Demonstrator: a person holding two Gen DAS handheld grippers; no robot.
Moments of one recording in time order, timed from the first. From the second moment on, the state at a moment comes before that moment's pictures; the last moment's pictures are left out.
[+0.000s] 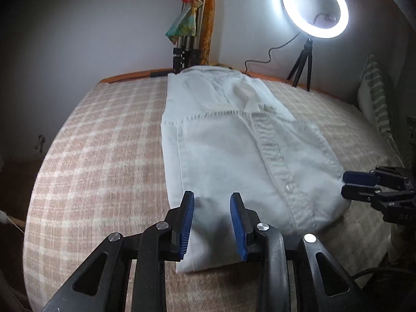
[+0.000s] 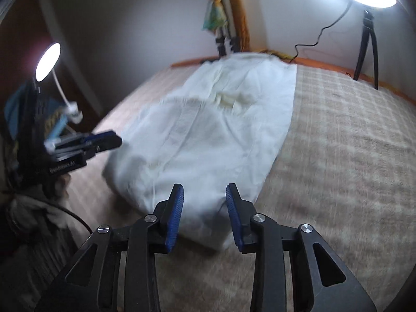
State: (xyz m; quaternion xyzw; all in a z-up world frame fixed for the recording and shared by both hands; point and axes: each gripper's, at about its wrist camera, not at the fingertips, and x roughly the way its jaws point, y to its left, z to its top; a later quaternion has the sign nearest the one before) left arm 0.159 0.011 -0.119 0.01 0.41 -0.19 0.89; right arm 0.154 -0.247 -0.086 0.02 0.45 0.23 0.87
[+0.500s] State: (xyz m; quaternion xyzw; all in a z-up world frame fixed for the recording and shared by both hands) left arm 0.168 0.019 -0.110 -0.01 0.41 -0.17 0.90; right arm 0.152 -0.261 -0.109 0.00 0.47 0.29 0.84
